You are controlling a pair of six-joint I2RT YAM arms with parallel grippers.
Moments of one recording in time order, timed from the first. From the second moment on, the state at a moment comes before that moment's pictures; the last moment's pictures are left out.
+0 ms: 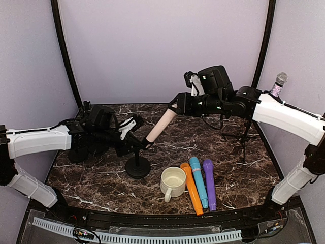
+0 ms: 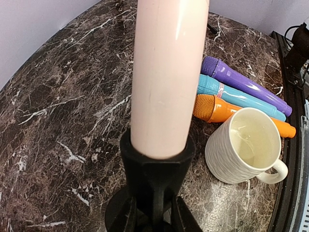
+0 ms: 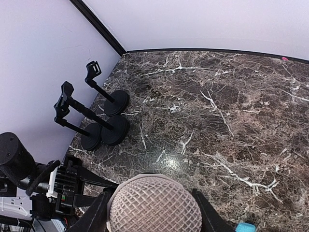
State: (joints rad) left arm -0.71 1.35 0.90 -0.22 0.30 0.23; right arm 0.90 1.52 1.48 -0.46 0.06 0.59
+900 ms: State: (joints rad) left arm -0.73 1.36 0.90 -0.21 0.23 0.23; right arm 0.89 1.26 1.48 -0.55 0.23 0.66
